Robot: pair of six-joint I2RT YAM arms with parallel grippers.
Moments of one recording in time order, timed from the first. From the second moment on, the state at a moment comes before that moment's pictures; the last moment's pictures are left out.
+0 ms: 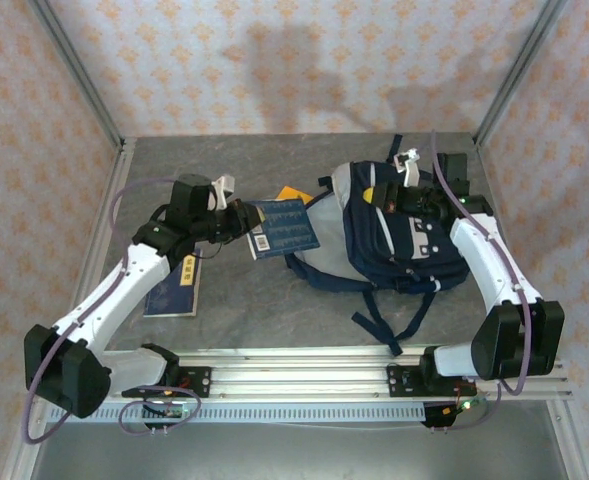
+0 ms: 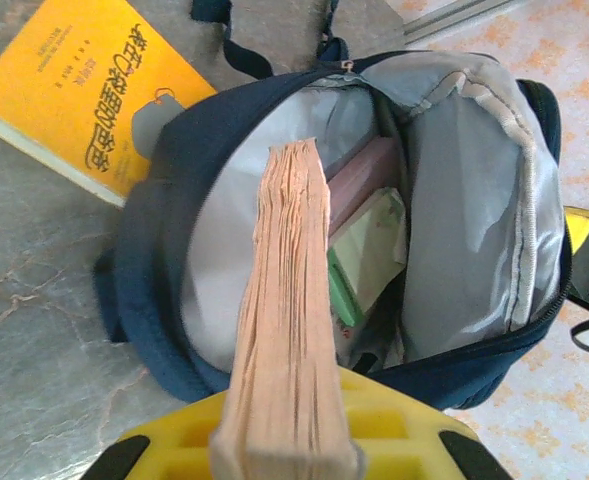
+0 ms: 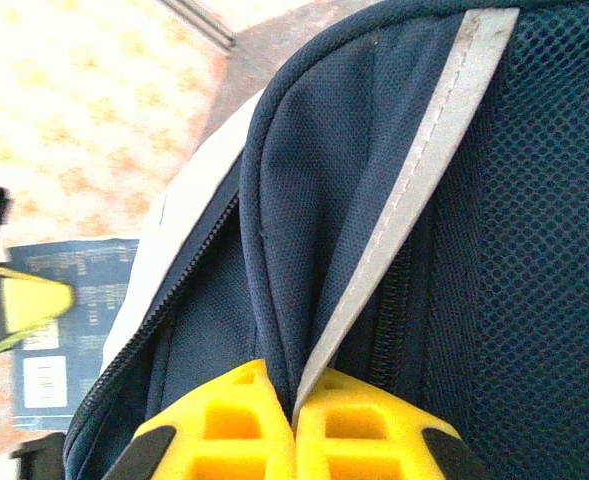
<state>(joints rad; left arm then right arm) -0.34 1.21 1.01 -0.41 0.47 -0.84 0.06 1.35 1.15 -0.49 -0.87 0.32</state>
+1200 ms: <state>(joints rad) -0.57 1.89 1.40 -0.06 0.57 -1.02 0.05 1.36 1.05 -0.07 -1.16 0.72</state>
